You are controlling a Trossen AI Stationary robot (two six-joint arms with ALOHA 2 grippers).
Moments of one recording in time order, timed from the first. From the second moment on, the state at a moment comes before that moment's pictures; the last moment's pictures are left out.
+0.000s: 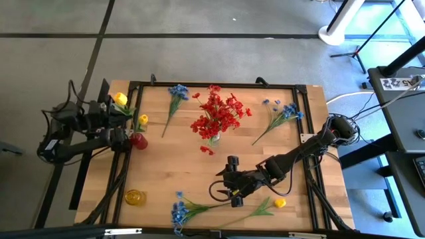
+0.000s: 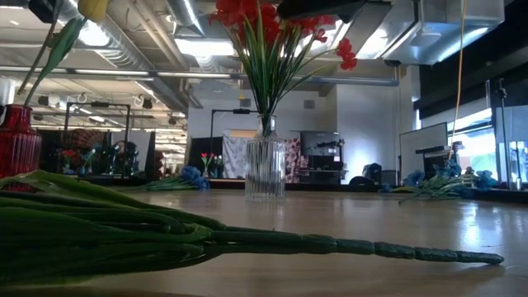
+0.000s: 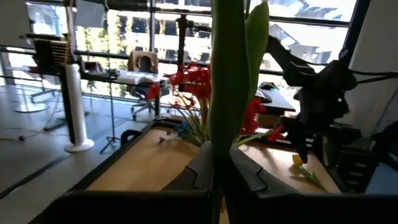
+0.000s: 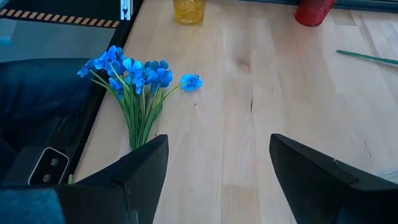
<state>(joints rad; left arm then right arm) 0.34 0.00 0.74 -0.73 0.12 -0.09 0.52 1.73 1.29 -0.24 0.34 0.26</state>
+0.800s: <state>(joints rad) 0.34 0.00 0.73 -0.79 -0.09 -0.12 0.52 1.73 1.29 -0.24 0.34 0.26</state>
